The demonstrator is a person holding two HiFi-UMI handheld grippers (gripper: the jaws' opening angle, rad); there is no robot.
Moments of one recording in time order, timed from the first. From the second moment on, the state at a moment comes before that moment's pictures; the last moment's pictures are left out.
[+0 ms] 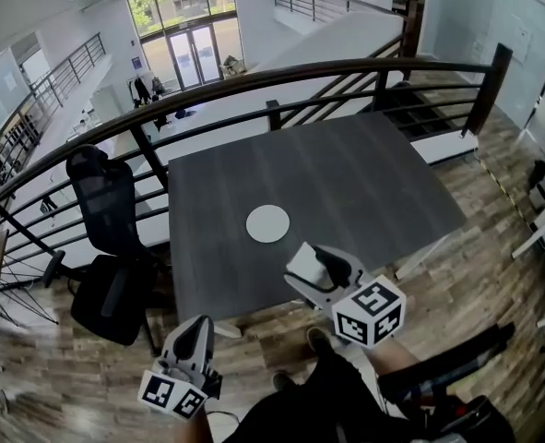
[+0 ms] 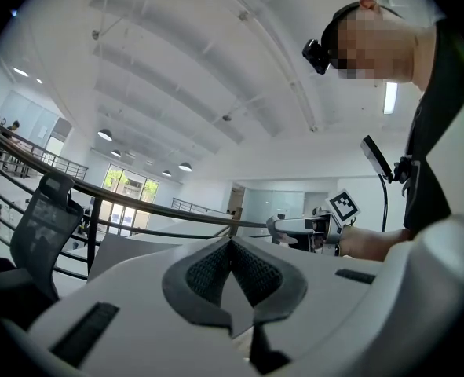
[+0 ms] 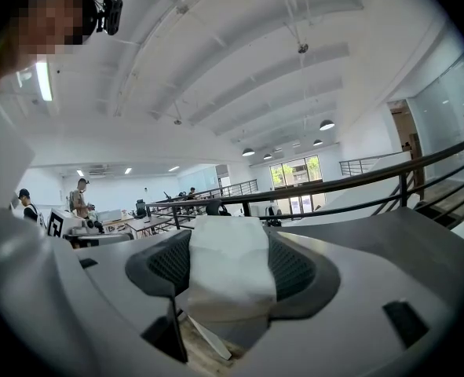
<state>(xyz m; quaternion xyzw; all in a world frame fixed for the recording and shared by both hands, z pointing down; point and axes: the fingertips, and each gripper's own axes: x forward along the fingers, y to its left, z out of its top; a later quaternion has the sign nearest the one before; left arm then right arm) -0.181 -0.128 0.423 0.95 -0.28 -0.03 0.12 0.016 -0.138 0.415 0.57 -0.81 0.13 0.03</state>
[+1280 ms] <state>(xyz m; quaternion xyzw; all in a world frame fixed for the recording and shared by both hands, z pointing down) -0.111 -0.291 0.403 0.91 -0.41 -0.01 0.08 0.099 -0.378 0.433 0.48 -0.86 0.14 0.02</state>
